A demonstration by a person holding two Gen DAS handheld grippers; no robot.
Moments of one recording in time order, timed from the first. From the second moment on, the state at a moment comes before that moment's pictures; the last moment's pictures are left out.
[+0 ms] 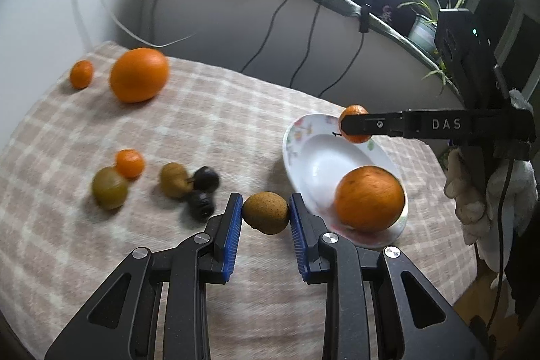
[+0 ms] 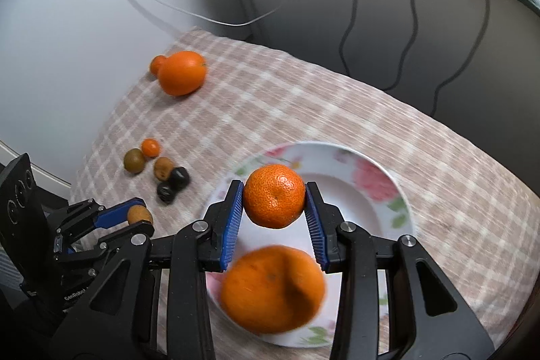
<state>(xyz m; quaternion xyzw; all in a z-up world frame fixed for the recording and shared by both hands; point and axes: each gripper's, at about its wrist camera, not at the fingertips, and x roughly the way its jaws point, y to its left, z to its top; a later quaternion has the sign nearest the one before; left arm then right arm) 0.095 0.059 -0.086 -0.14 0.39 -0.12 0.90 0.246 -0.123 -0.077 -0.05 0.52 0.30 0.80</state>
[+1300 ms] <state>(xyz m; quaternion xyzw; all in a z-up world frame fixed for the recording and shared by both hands) 0.123 0.003 -0.086 -0.09 0.41 -0.14 0.90 0.236 -0.201 -0.100 -0.03 0.54 0.26 0.80</state>
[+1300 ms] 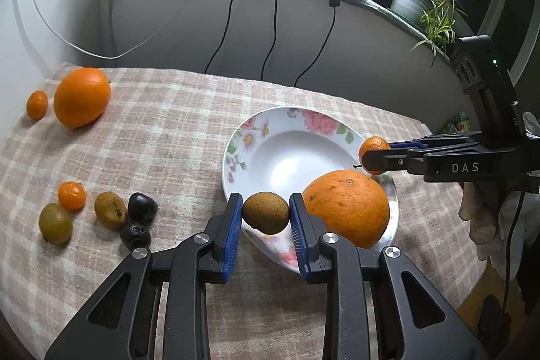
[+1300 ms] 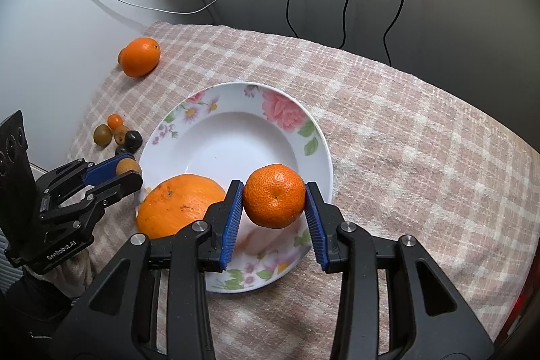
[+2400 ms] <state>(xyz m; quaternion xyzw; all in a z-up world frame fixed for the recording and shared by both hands) 0.110 0.006 -0.075 -0.09 0.38 -0.13 0.91 0.227 -0.199 -0.079 -0.04 0.50 0.25 0.83</state>
